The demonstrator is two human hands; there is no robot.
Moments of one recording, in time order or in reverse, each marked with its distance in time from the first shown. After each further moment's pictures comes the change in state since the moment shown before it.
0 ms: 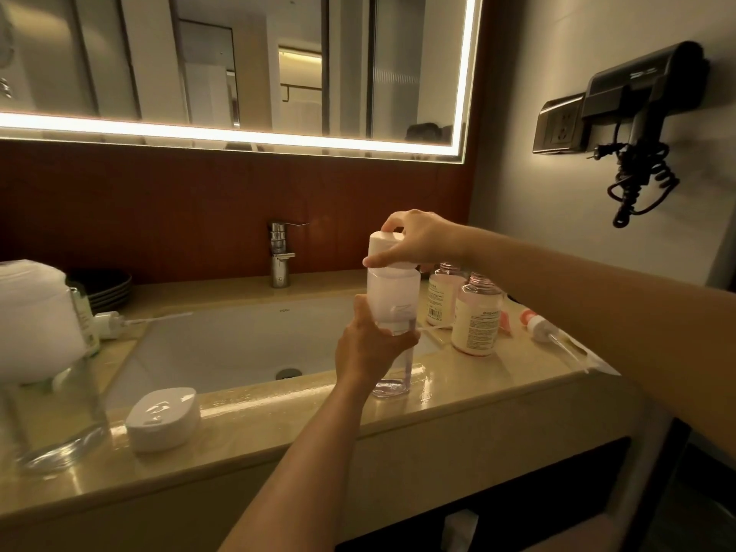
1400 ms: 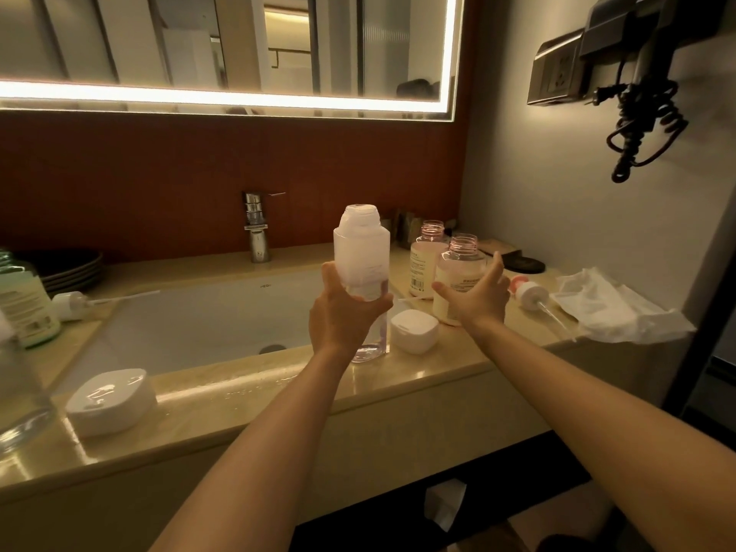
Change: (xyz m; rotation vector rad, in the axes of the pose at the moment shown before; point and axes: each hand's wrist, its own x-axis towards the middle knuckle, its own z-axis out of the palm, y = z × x) left_hand 0.012 -0.003 0.029 0.097 0.170 -0.024; right_hand -0.011 0.179 0.109 0.444 0.640 0.489
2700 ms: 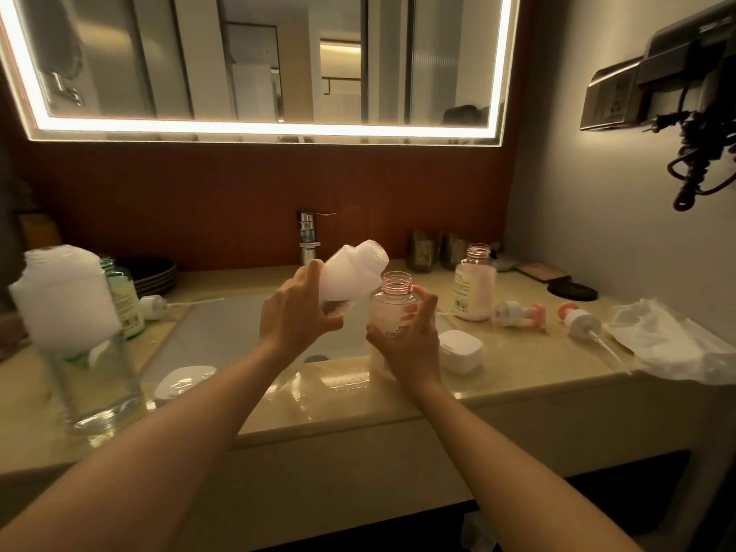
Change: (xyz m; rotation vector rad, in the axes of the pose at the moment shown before) left_hand 0.033 -0.052 -0.108 0.554 0.075 0.383; right_hand -0.105 -0.060 0.079 0.283 -0.181 -0.393
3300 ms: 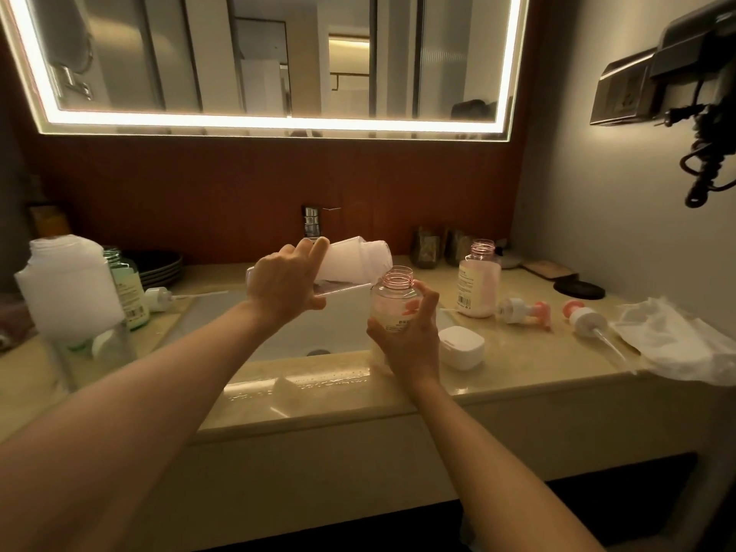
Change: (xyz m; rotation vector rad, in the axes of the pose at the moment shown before) left_hand 0.030 -0.018 -0.017 0.449 -0.038 0.268; right_hand -0.001 0.003 0.004 0.021 0.016 0.020
